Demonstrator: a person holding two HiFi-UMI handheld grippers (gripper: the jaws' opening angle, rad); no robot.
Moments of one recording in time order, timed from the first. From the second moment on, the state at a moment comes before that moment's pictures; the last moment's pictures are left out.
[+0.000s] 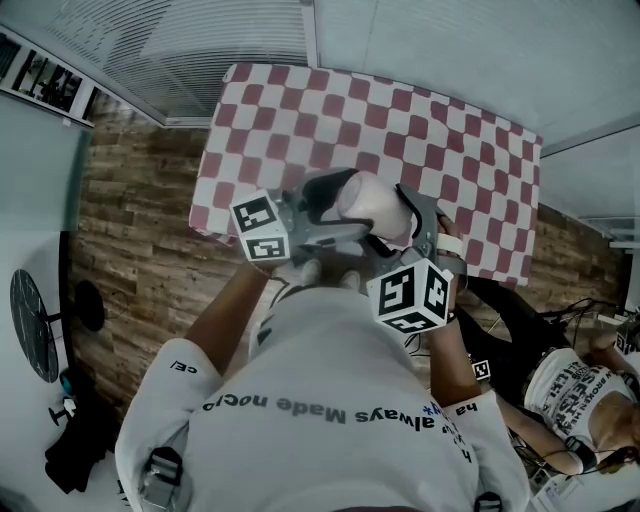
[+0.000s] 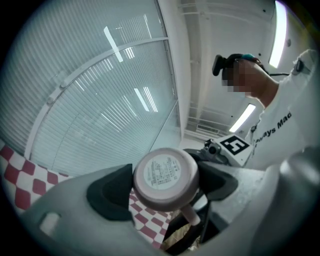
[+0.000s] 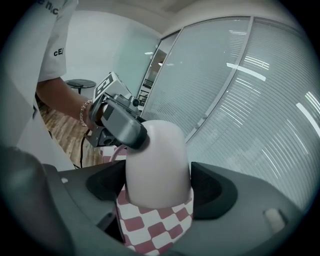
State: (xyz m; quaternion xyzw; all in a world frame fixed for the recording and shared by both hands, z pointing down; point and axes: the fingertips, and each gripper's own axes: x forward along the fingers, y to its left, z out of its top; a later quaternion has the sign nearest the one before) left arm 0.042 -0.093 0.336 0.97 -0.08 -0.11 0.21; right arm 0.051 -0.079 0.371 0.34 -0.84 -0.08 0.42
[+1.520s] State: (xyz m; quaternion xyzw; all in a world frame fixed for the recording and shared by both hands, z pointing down) left arm 0.051 -0.080 0.325 0.99 -0.13 -0.05 0.09; right arm 0.044 -0.070 0.383 0.39 -0.91 0.09 0.14
